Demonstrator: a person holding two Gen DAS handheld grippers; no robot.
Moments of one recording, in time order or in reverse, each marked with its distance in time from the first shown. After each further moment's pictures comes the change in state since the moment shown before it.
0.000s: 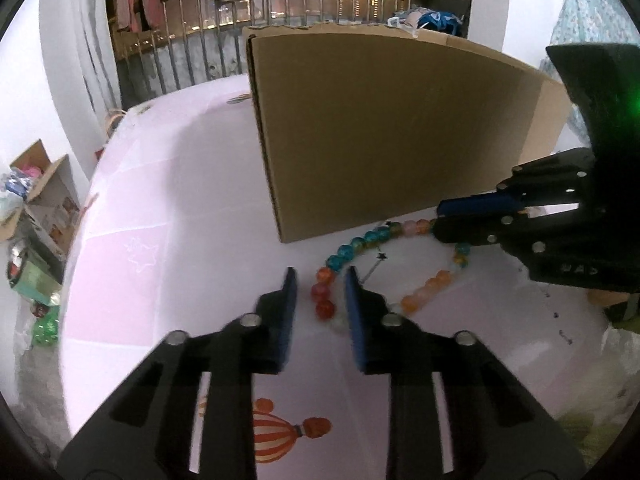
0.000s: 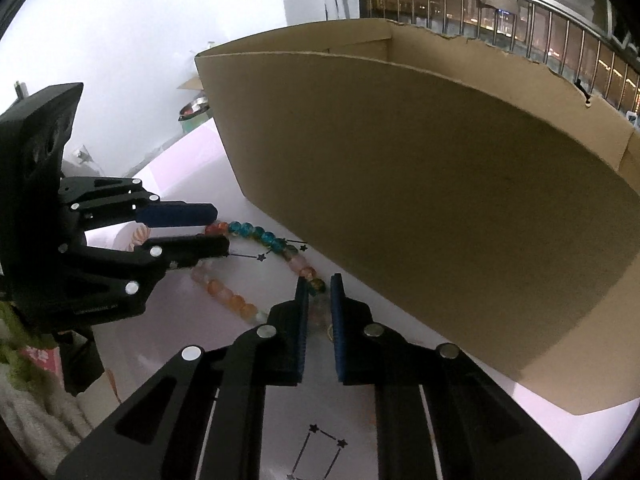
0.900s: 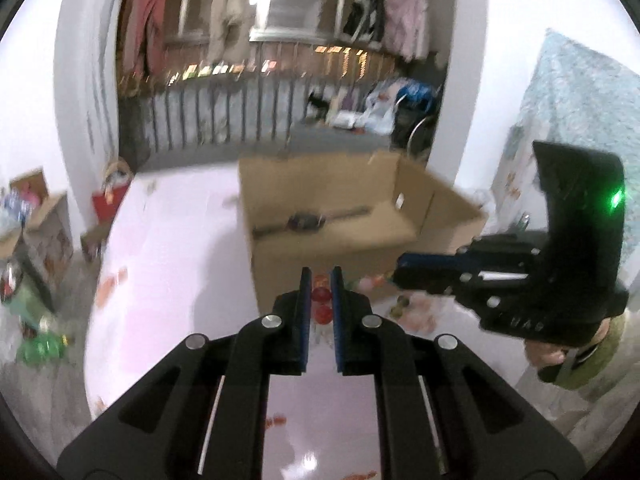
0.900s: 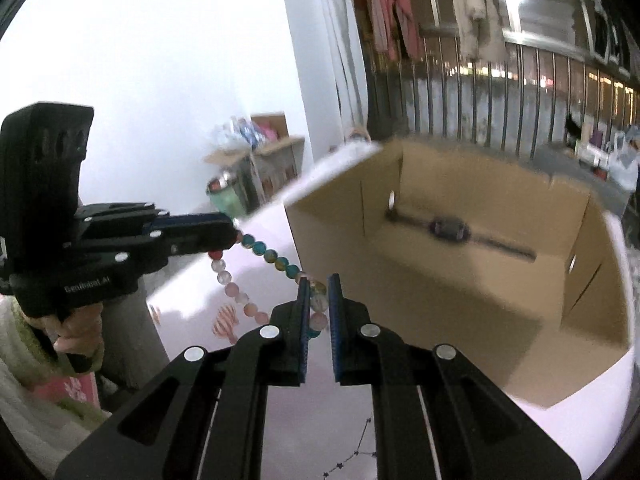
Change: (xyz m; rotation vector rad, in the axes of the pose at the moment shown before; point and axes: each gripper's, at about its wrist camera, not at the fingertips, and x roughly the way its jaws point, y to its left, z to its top) left arm -0.138 -0.013 0.066 -0.025 -0.264 -0.101; right arm -0.115 0.028 0.030 0.031 -0.322 0.056
